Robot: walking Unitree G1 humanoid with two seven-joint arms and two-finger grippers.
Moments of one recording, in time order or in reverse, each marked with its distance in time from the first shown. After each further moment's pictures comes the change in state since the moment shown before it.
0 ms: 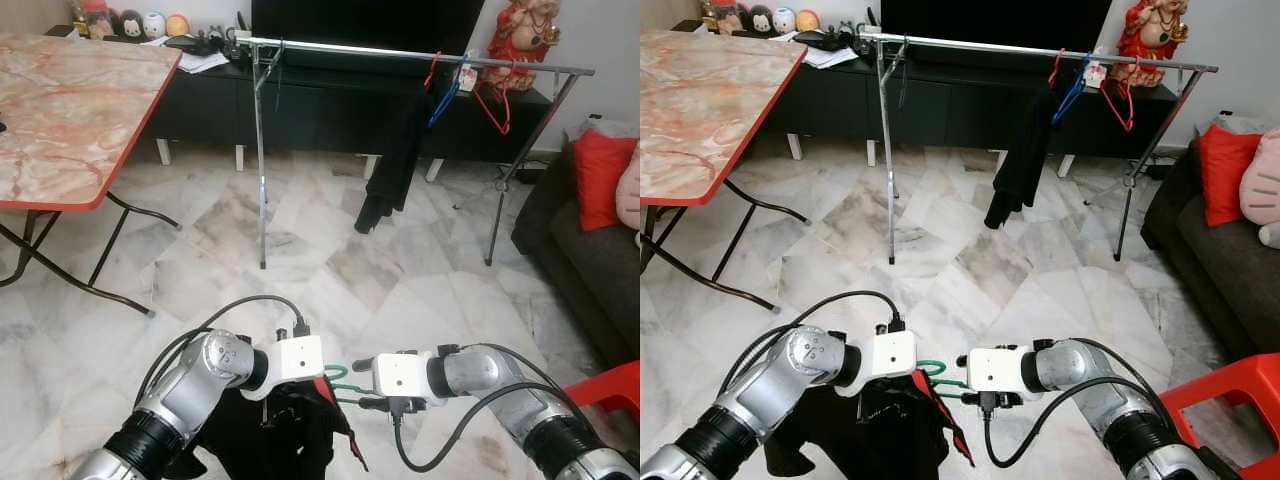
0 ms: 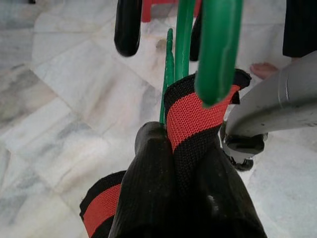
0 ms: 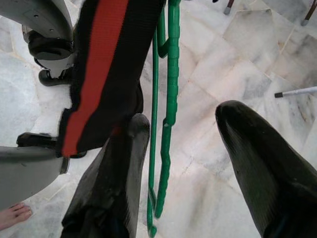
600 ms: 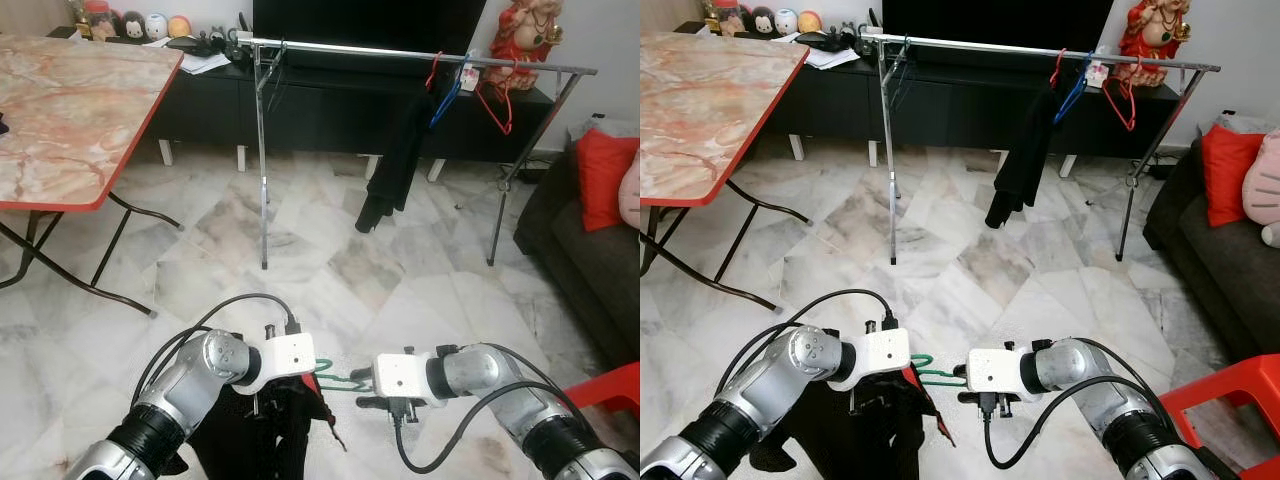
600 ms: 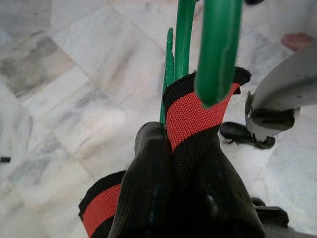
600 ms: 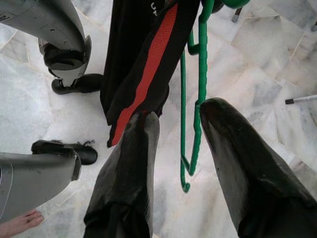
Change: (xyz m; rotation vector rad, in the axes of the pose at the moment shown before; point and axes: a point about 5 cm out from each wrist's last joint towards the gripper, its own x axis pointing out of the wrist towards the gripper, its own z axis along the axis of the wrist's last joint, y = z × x) left arm 0.003 0.008 -0.018 -0.010 0.118 0.080; right arm 0.000 0.003 0.004 0.024 -0.044 0.057
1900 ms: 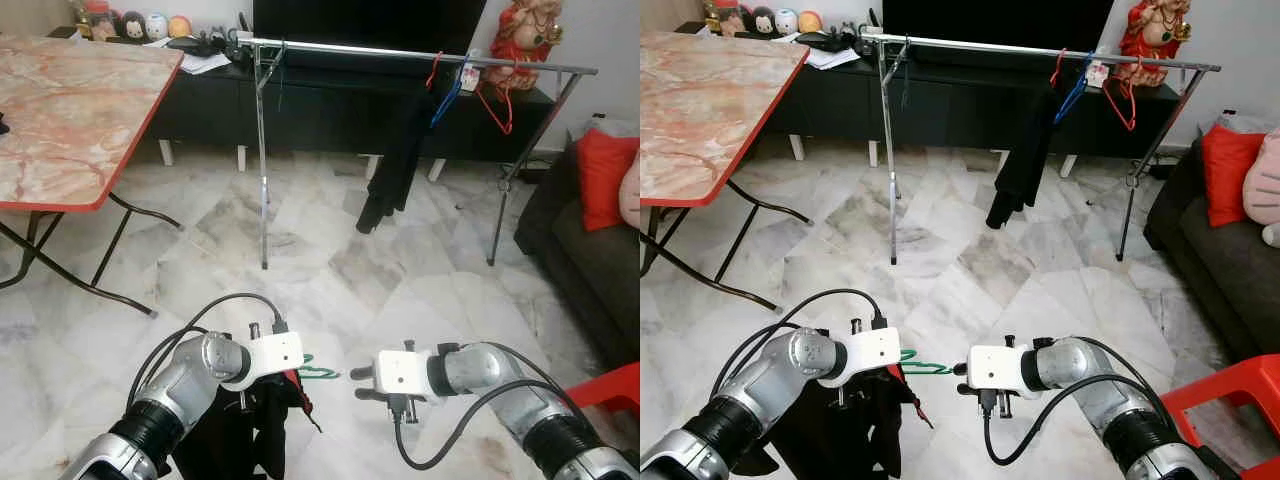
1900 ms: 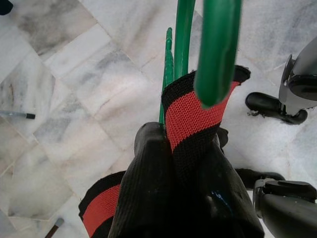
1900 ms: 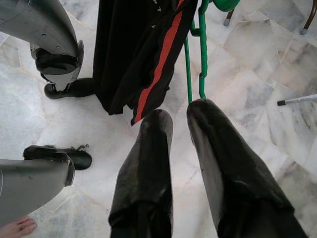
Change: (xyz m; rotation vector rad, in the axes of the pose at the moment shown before) left arm 0.003 0.009 -0.023 -0.005 0.165 0.112; right arm -0.001 -0.002 0.000 0.000 -0.012 -0.028
